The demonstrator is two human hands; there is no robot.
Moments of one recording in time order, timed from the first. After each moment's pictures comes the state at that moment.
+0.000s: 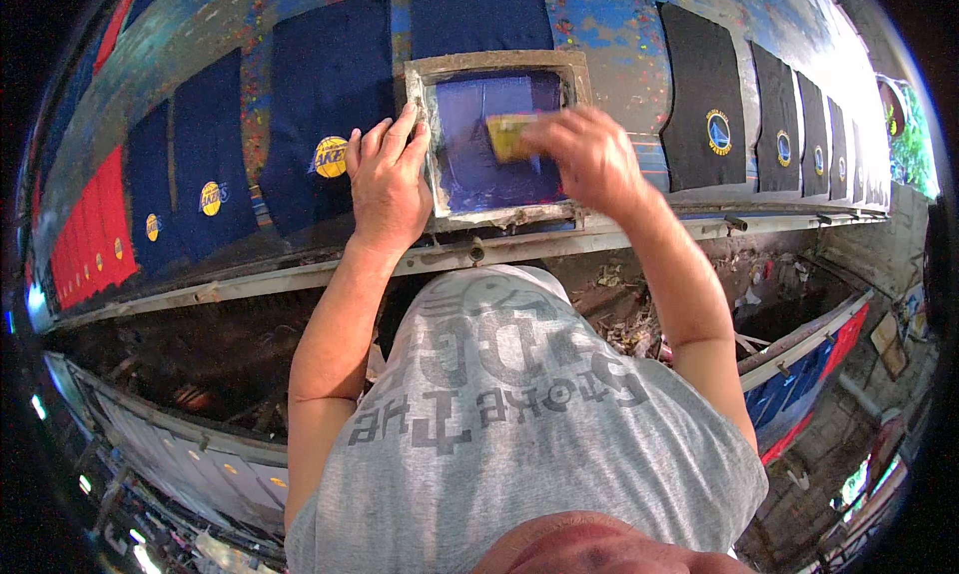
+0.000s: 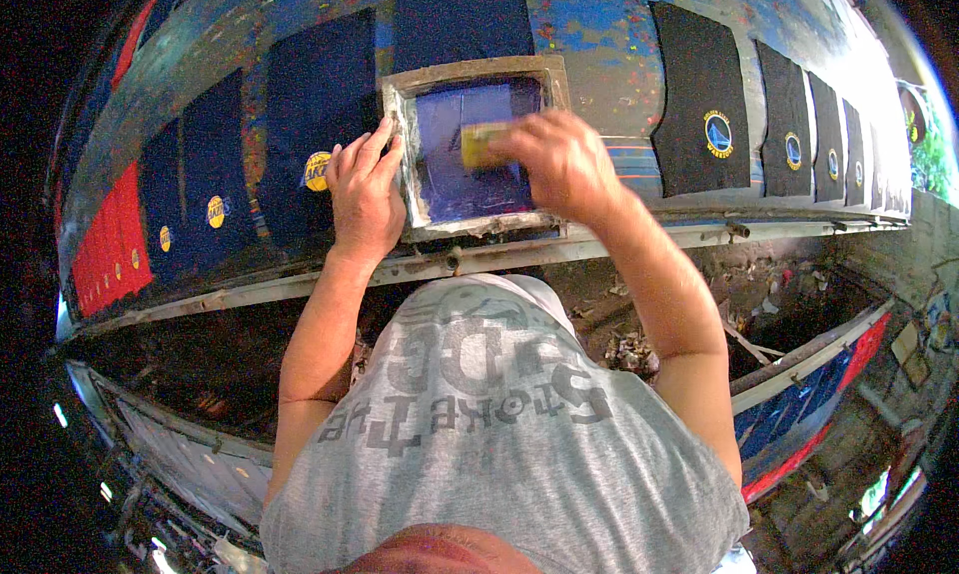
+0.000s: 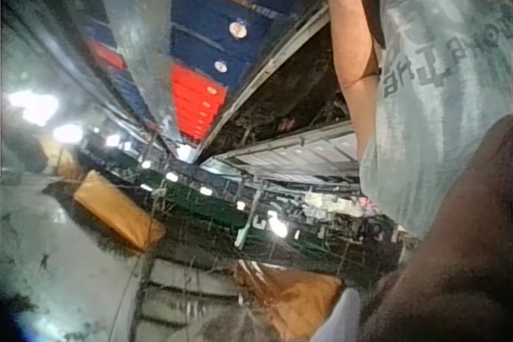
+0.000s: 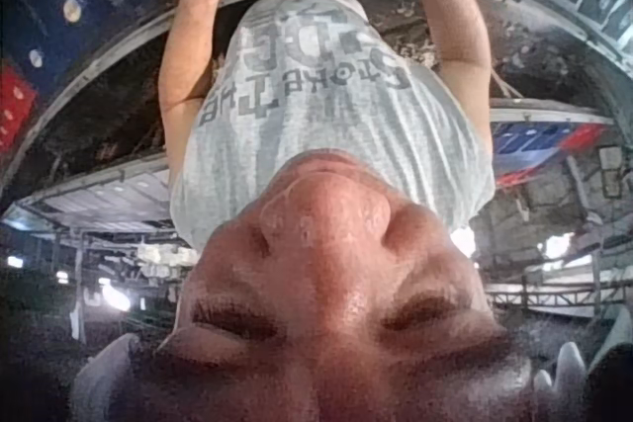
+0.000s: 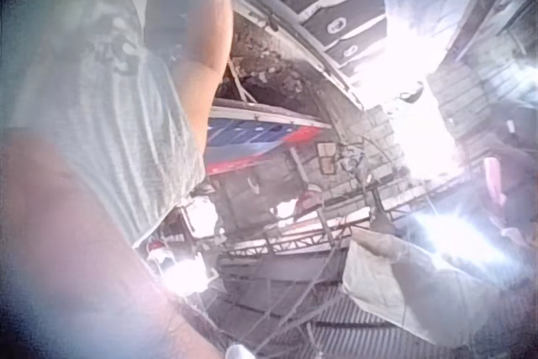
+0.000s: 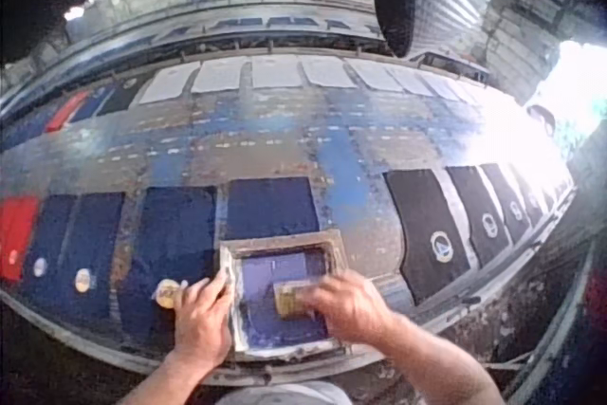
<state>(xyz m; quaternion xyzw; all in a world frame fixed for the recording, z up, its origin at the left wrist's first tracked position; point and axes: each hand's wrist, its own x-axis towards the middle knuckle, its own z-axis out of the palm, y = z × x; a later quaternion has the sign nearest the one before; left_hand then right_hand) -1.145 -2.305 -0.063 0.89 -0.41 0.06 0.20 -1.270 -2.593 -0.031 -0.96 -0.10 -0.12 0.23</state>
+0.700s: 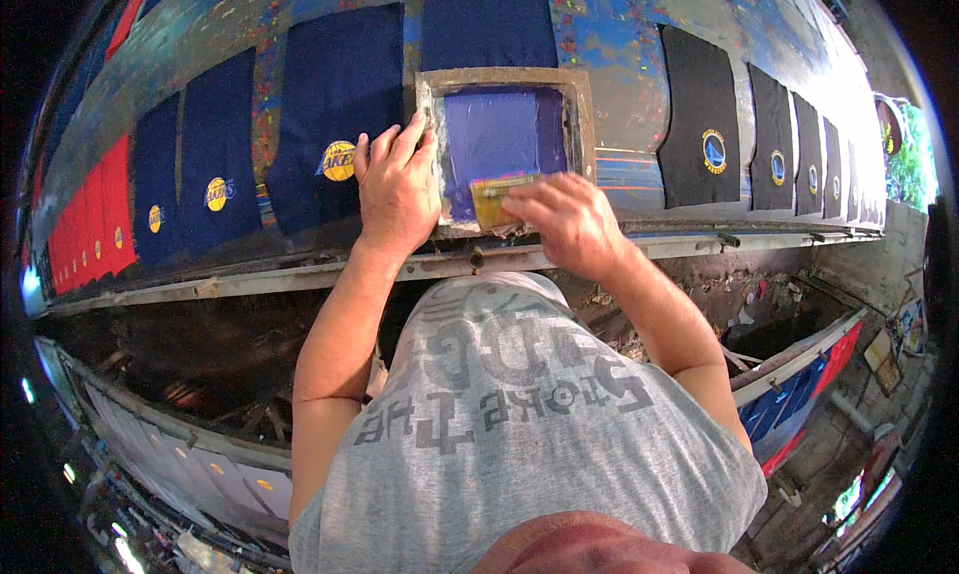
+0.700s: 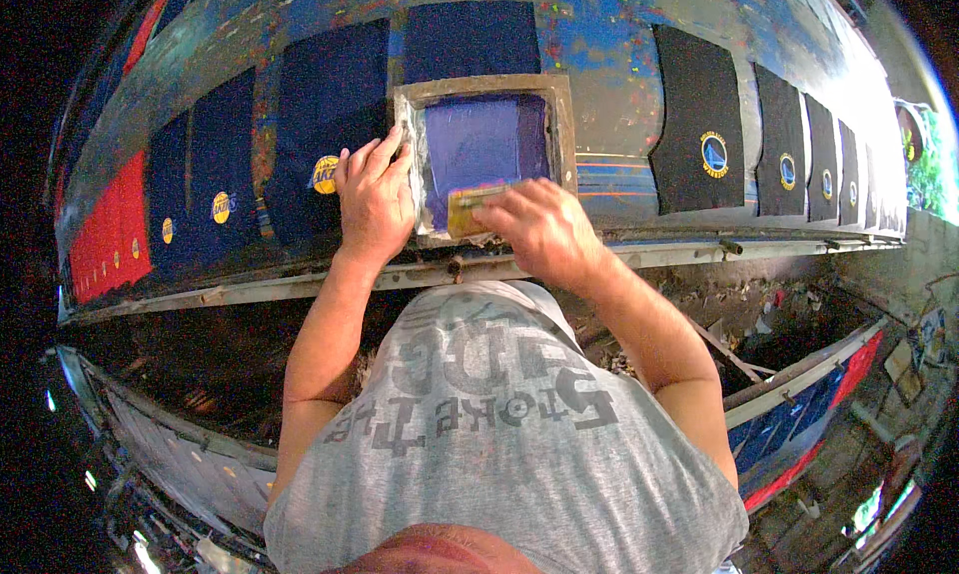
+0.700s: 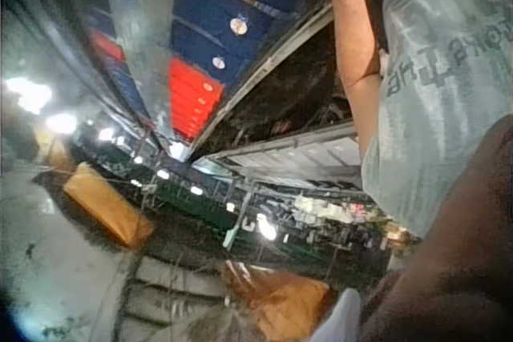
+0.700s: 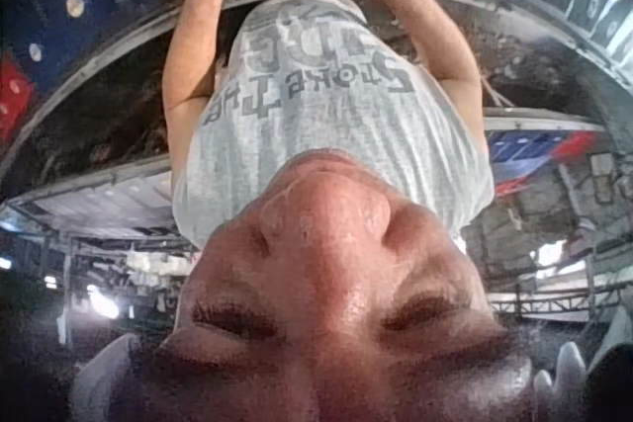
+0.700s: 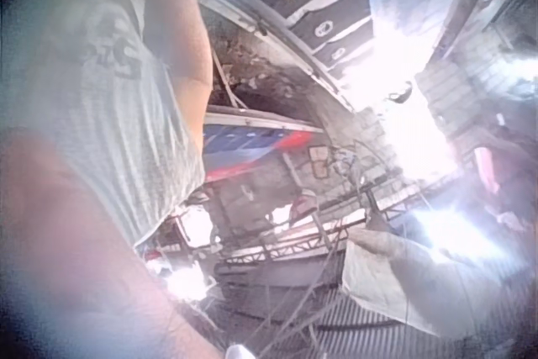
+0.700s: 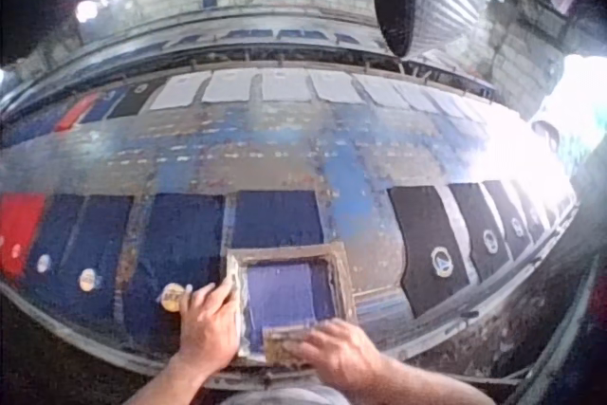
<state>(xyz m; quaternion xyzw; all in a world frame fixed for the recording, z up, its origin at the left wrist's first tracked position) -1.151 -2.311 -0.063 0.89 -0.40 0.06 0.20 -1.311 -2.551 -0.015 -0.96 -0.14 -0.07 0.25</state>
